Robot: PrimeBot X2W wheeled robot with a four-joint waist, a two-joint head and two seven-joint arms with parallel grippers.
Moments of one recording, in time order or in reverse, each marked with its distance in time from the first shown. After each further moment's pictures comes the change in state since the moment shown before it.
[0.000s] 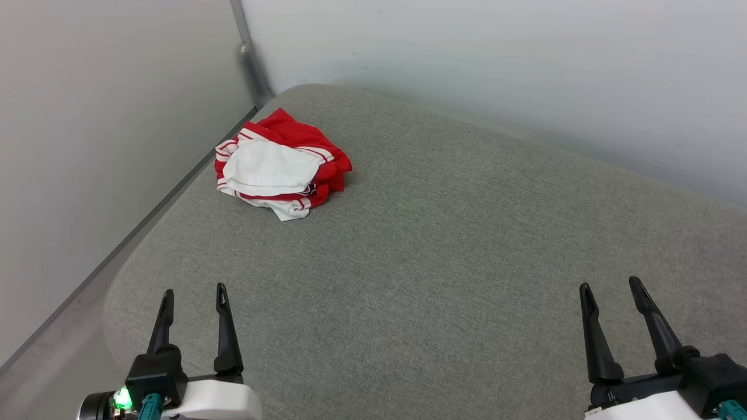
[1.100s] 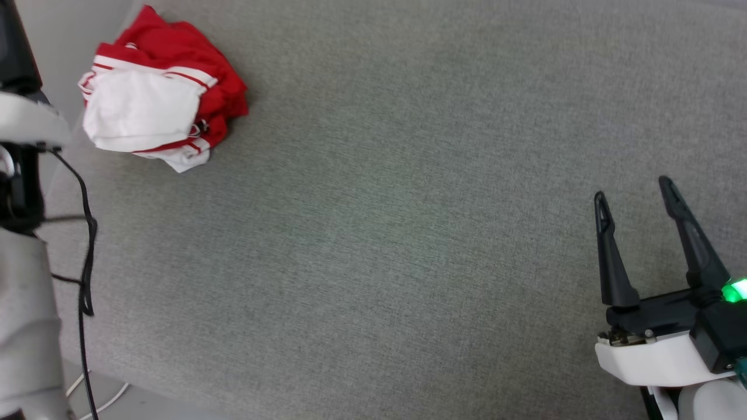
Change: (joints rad) left arm -0.799 0.261 0.255 0.343 -0.138 -0.276 0.047; right arm -0.163 -0.003 0.003 -0.160 -0.223 0.000 0.000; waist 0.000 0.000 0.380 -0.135
